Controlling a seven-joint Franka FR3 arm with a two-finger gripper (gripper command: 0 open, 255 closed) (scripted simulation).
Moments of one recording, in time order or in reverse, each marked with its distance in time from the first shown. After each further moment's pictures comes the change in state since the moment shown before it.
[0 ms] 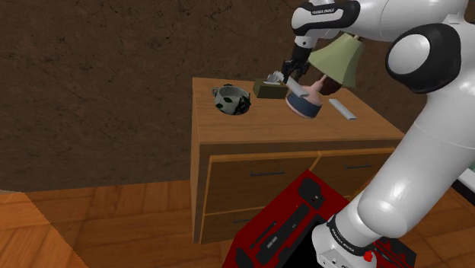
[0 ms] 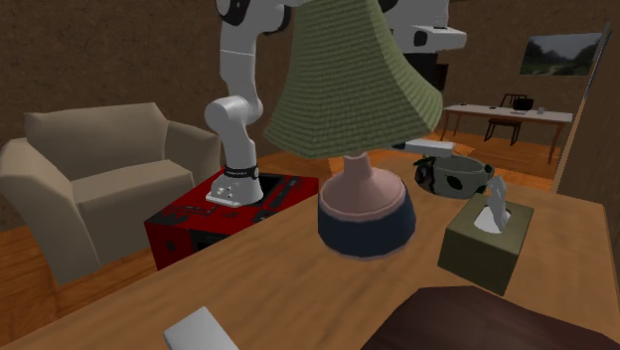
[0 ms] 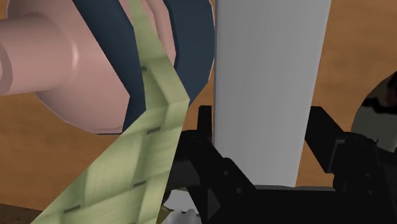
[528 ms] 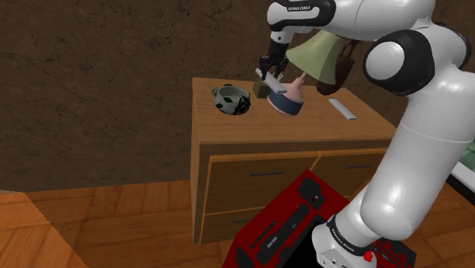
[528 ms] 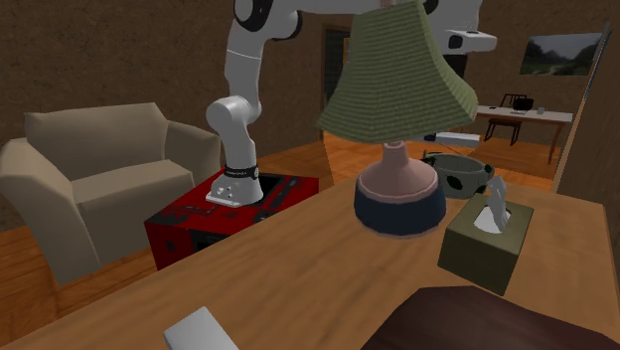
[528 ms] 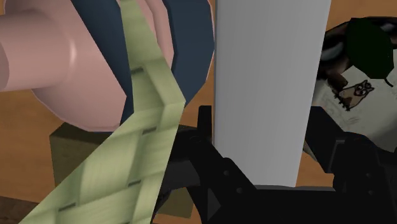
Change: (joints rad) arm 0.079 0.112 0.064 0.153 0.025 -0.047 0.147
